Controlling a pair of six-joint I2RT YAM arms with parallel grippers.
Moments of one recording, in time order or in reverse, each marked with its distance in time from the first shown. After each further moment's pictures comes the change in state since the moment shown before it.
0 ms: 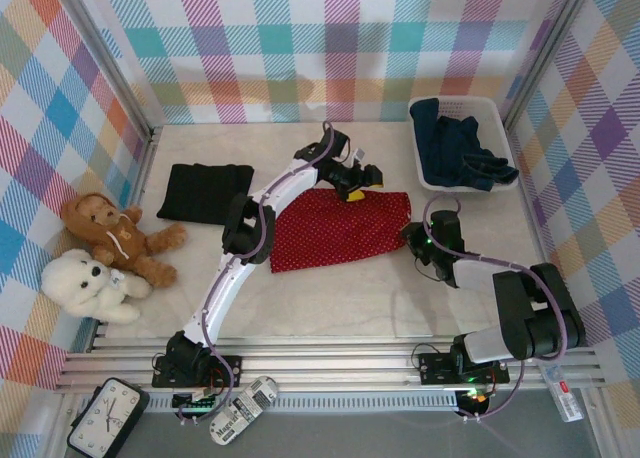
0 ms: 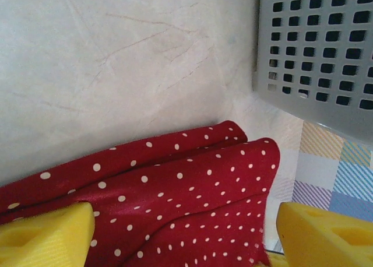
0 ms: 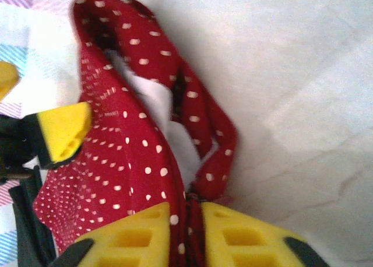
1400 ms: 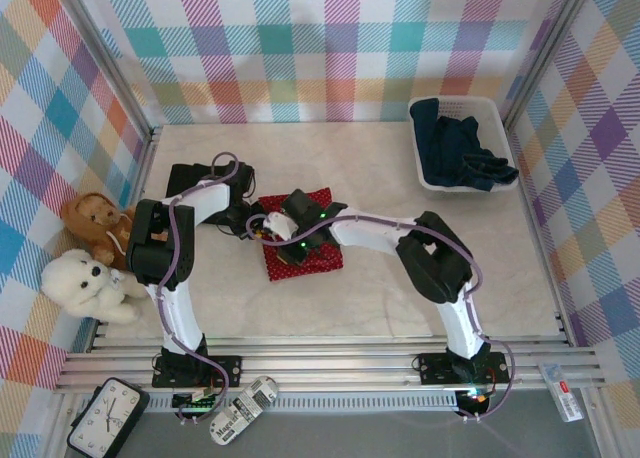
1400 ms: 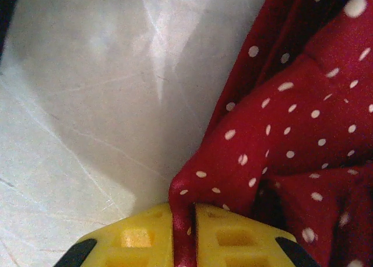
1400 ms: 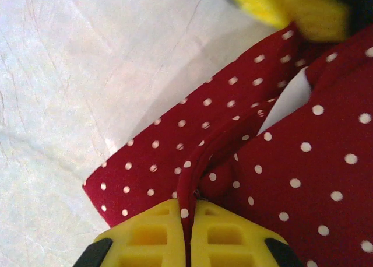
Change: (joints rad) left arm 0.334 -0.755 -1.189 -0.016 -0.438 -0.024; right arm 0.692 0.651 1.083 -0.795 -0.131 -1.244
